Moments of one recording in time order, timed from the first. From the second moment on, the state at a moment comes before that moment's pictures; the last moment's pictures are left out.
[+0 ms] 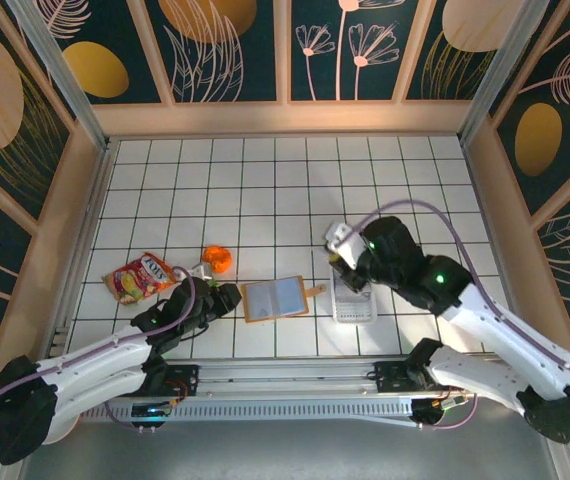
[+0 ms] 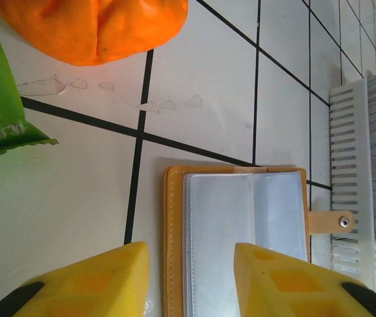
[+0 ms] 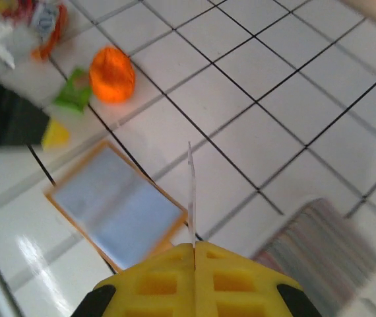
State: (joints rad) left arm -0.75 0.85 0.16 0.04 -0.01 -1.11; right arm 0.83 1.00 1.00 -0.68 -0.05 -0.02
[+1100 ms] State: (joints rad) left arm -0.77 1.14 0.23 0.09 0.08 -1.12; right arm 0.84 1.43 0.69 -0.10 -0.32 0.94
